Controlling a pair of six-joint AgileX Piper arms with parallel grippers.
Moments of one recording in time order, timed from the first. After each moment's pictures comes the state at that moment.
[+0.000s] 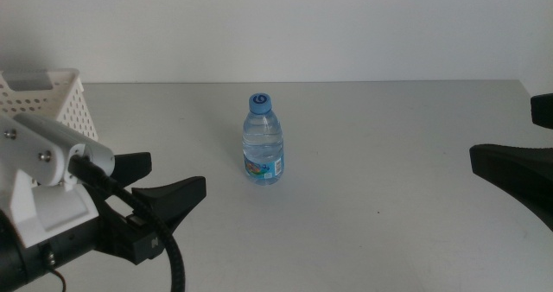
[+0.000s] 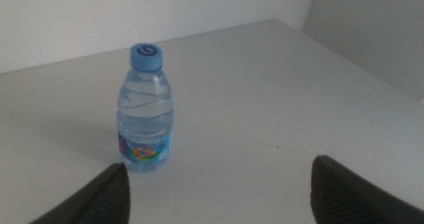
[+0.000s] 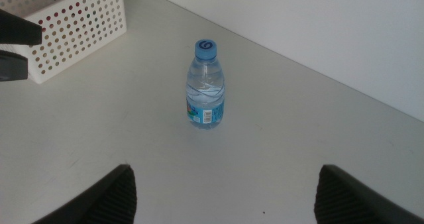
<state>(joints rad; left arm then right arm) -0.32 0.81 -0.42 -1.65 0.32 1.55 0.55 0.72 -0.88 0.12 0.65 -0.16</state>
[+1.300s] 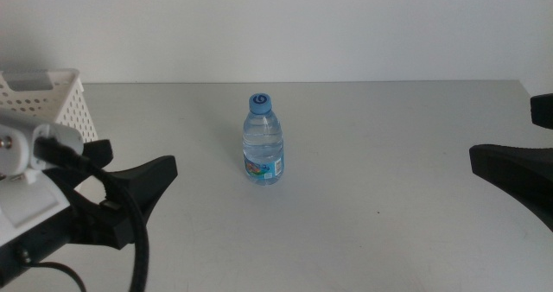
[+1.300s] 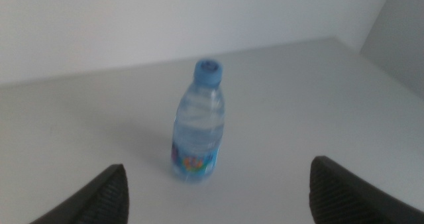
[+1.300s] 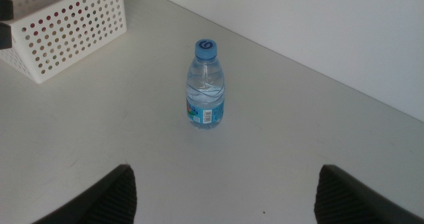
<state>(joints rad) -0.50 0.71 -0.46 -0.22 0.11 0.03 0.55 0.72 -0.88 0.12 0.65 -0.16</state>
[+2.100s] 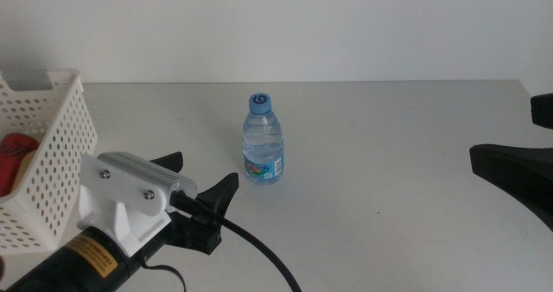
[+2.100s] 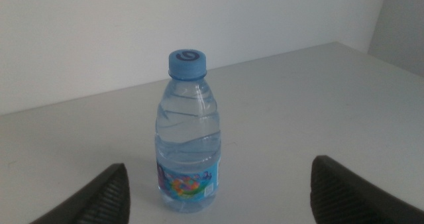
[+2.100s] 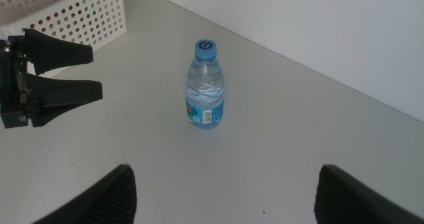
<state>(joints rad) -0.64 1.23 -0.26 -0.17 -0.76 0.02 0.55 0.72 -0.88 0.12 0.65 -0.16</state>
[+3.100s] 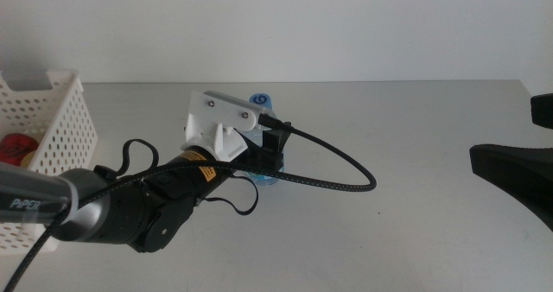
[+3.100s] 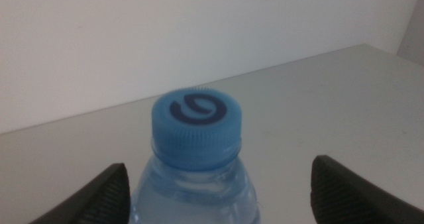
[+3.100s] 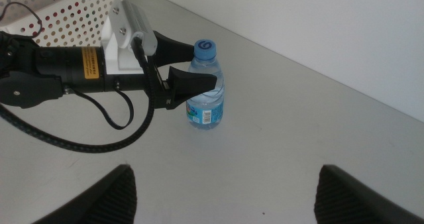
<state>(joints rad) -0.51 1.82 -0.74 0.06 -0.86 -0.14 0.55 0.72 -0.88 0.12 0.65 -0.16</state>
